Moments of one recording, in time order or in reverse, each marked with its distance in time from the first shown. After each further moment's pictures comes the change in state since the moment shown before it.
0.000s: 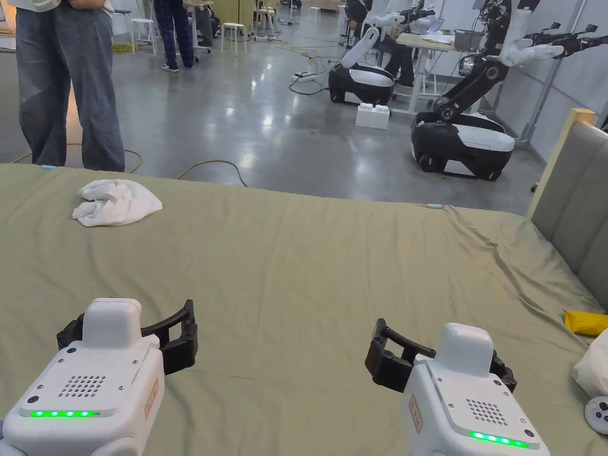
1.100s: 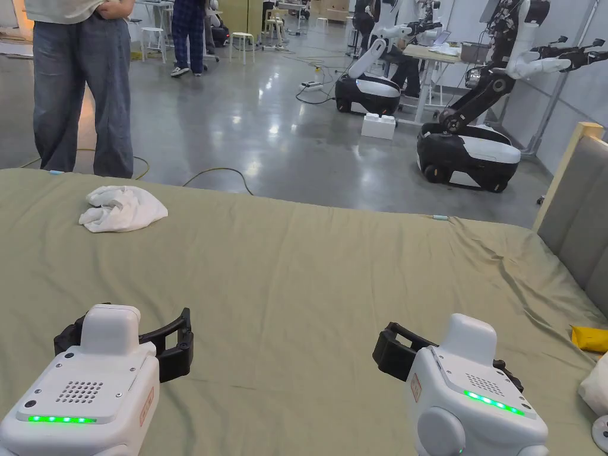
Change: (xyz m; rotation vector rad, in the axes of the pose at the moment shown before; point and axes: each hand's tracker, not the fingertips) left arm -0.009 -0.001 -0.006 0.004 0.017 -0.038; right arm -0.011 0.027 -0.018 -0.177 -0.138 -0.047
